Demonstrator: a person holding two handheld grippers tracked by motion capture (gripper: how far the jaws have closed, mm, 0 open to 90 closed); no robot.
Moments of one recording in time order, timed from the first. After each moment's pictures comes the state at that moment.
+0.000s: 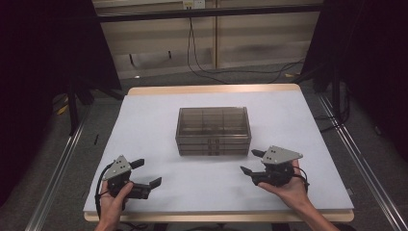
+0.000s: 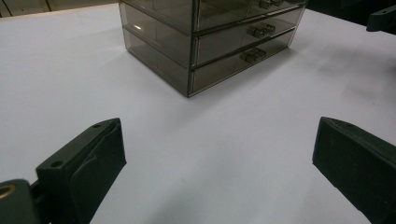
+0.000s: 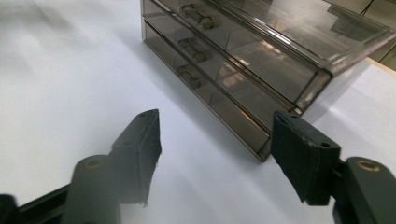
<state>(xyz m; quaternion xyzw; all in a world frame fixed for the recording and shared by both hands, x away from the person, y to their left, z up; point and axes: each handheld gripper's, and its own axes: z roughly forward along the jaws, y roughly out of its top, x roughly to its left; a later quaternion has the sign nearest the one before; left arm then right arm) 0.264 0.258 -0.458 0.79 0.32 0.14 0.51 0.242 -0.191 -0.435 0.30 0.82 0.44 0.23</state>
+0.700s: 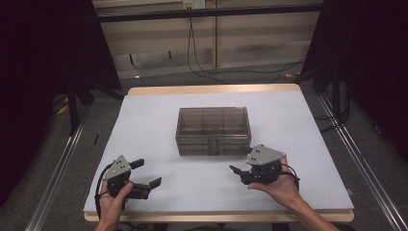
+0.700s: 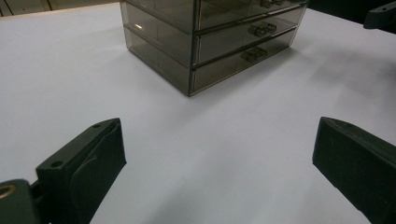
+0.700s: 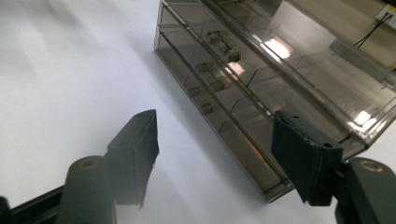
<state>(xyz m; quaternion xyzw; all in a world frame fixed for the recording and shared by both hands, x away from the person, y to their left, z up) 0.265 0.259 -0.459 0.79 0.32 0.13 0.51 0.248 -0.158 -0.424 0.24 0.84 0.41 0.27</state>
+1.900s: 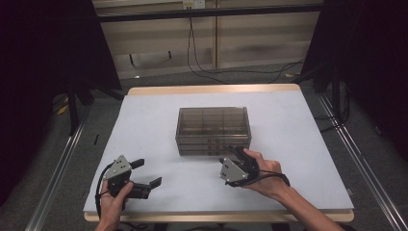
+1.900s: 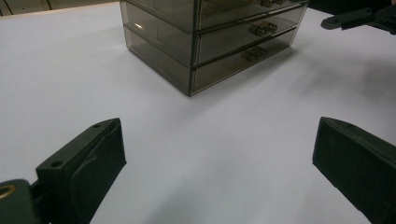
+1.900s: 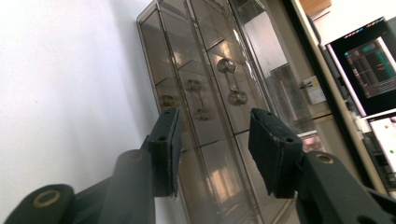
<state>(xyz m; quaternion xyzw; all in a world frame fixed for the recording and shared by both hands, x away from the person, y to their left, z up) 0.265 0.258 -0.459 0.79 0.32 0.13 0.51 0.247 -0.104 -0.434 0.08 0.85 0.27 0.44</state>
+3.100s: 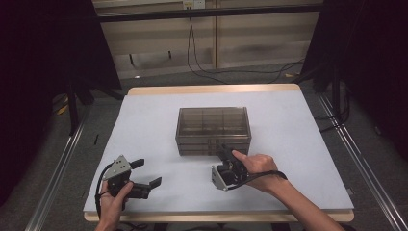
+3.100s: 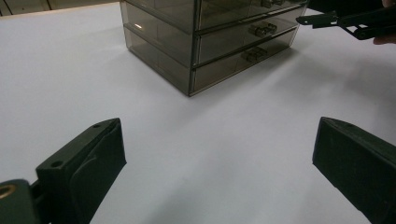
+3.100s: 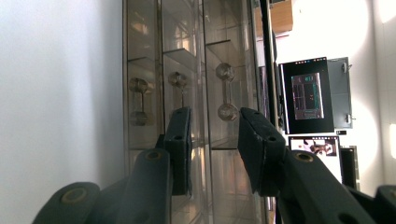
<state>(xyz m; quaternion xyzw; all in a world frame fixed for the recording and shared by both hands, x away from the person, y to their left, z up) 0.265 0.259 -0.459 0.79 0.32 0.13 0.51 0.255 -0.081 -0.453 -0.04 0.82 0.15 0.55</state>
